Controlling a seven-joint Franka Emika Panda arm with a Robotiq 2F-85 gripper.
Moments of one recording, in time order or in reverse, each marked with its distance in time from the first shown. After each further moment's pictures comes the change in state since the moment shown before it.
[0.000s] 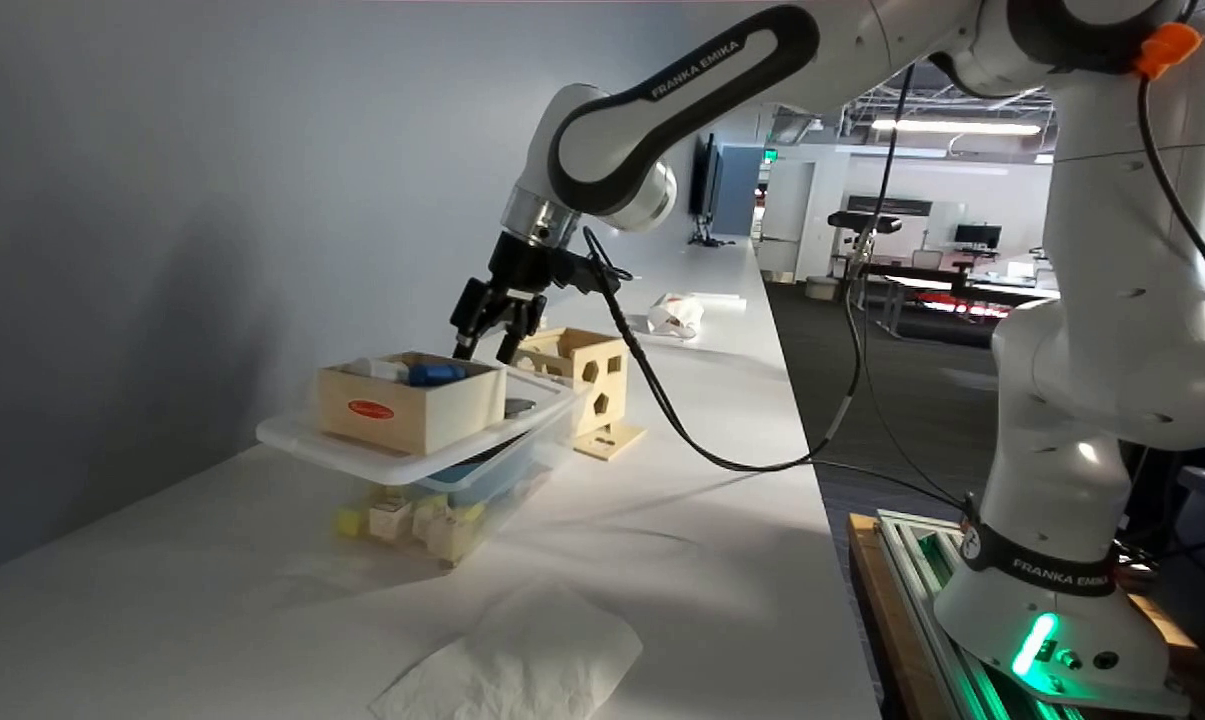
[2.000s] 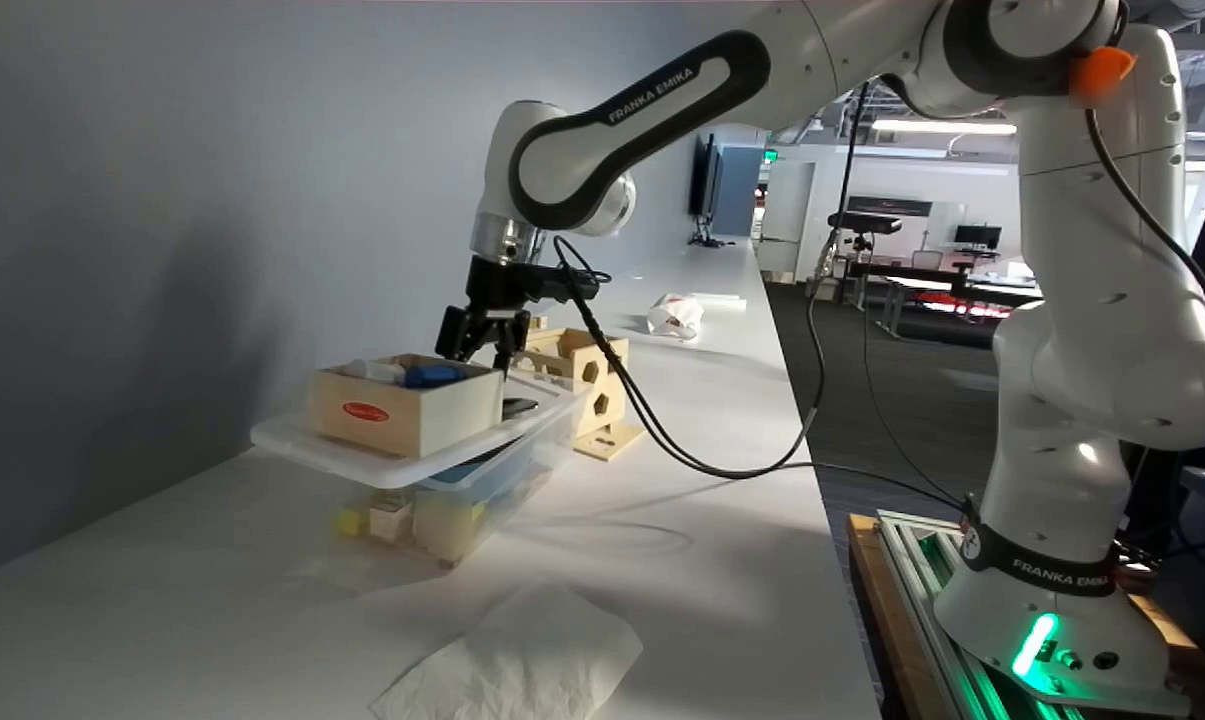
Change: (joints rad) arm -0.018 0.133 0.018 0.163 -0.108 -0.170 0.099
